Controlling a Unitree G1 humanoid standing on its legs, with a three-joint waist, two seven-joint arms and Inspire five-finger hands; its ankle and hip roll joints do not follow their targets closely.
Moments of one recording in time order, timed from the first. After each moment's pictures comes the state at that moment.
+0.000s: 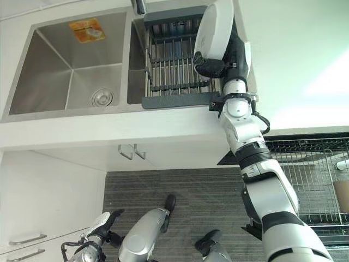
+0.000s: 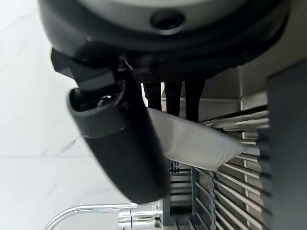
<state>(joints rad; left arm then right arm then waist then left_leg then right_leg) -0.01 0.38 -0.47 0.90 0.34 -0.11 0.29 -1.05 -0.50 0.31 0.68 0.47 -0.12 -0.36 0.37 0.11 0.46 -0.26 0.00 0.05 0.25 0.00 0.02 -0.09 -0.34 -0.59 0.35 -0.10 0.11</state>
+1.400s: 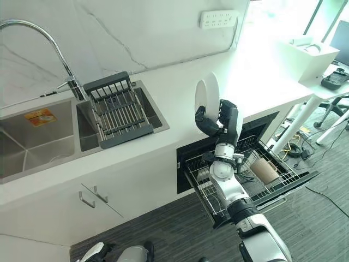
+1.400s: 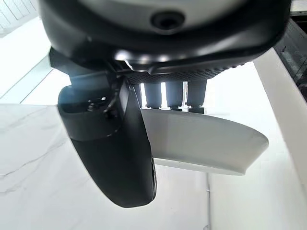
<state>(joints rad) 0.05 0.29 -0.41 1.12 0.40 -0.06 0.23 -0.52 -0.40 0.34 0.43 0.30 -0.35 -0.63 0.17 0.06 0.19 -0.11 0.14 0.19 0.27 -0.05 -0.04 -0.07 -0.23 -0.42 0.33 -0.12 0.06</state>
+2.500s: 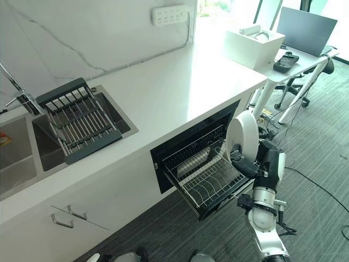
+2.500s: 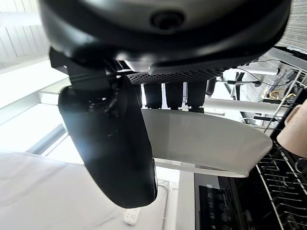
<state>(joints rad) 0.10 0.25 -0.35 1.11 0.36 0.01 0.21 0.00 -0.48 0.10 0.31 0.28 -0.49 -0.44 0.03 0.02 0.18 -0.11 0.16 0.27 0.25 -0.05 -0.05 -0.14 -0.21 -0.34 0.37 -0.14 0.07</state>
